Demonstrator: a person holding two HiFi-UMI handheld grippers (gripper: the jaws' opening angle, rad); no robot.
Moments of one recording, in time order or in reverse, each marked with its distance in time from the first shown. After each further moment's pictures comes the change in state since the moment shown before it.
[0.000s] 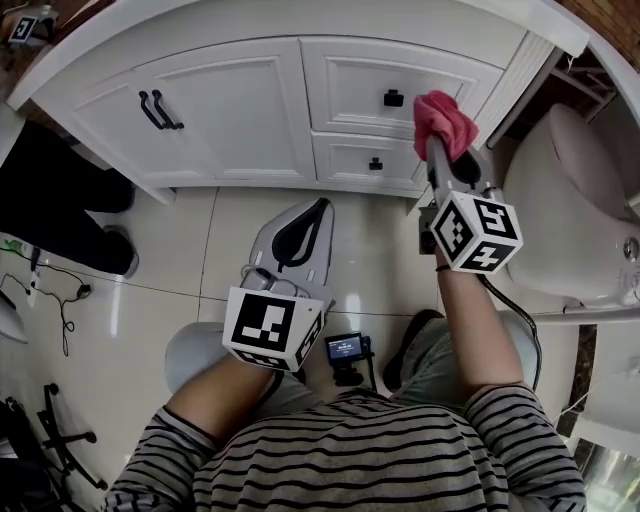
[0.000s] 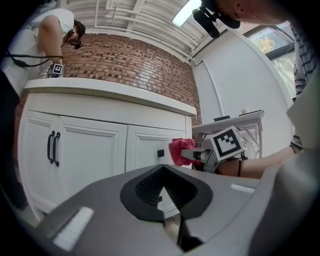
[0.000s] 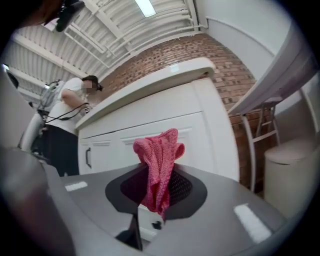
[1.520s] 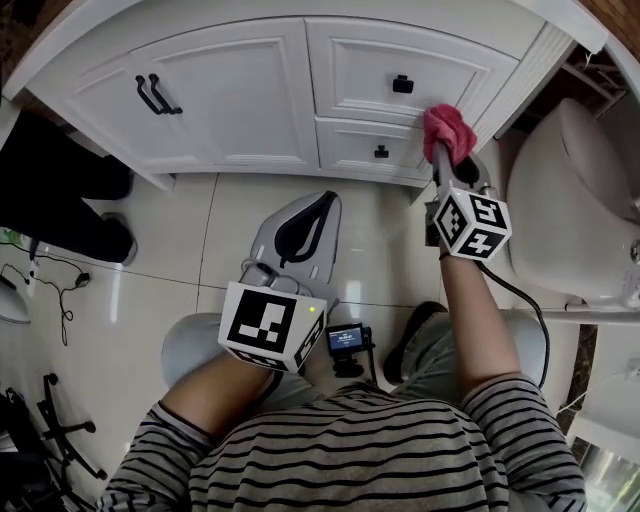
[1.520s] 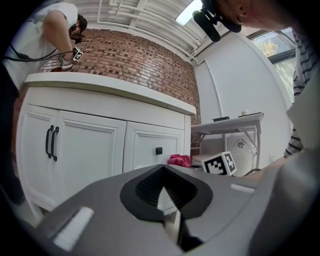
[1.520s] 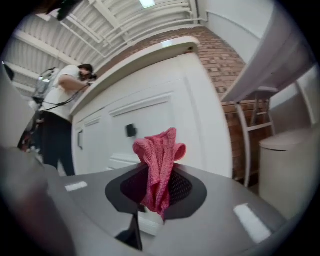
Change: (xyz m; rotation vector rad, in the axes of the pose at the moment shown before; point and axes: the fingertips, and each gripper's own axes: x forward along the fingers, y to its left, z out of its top) left arm 0.001 -0.001 -0.004 -0.035 0.026 -0.019; right arm 0.014 -0.041 -0.079 -0.013 0.083 -0.053
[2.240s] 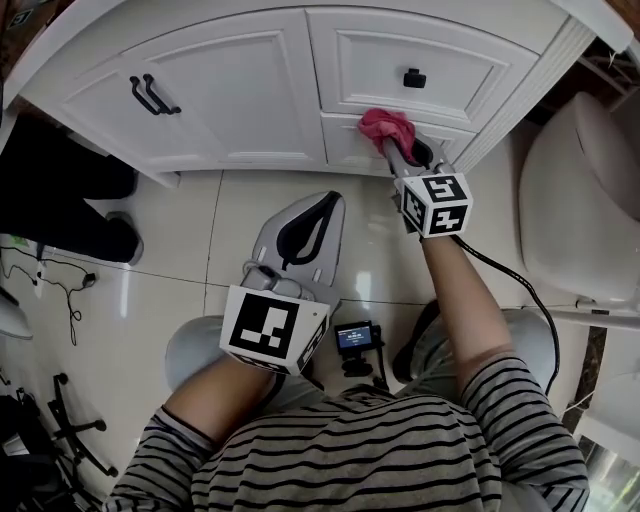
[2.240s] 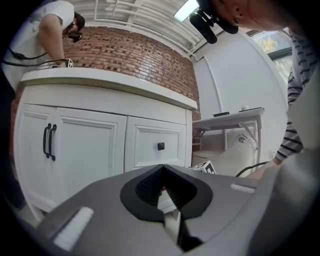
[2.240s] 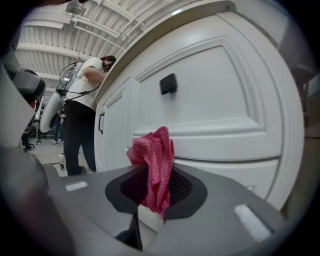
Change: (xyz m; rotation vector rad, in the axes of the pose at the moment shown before) left arm 0.012 0.013 -0.014 0.024 0.036 -0.005; right arm 0.071 0.077 -0.069 -0.100 0.111 0.275
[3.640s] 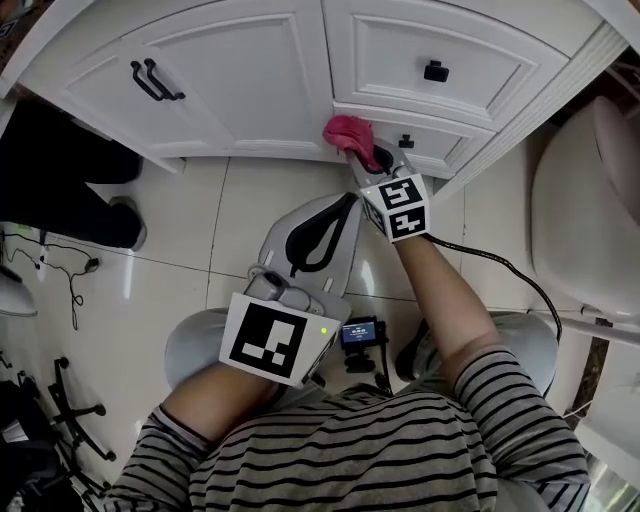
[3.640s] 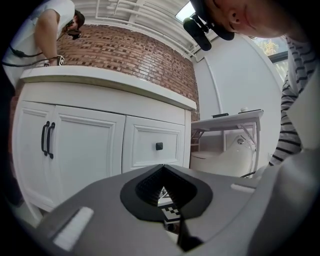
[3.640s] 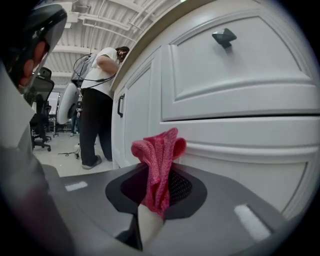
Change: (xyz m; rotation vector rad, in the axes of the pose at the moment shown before) left arm 0.002 -0.007 -0.003 -0.014 0.025 -0.019; right arm 0.050 0.082 -0.055 -0.066 0.079 0.168
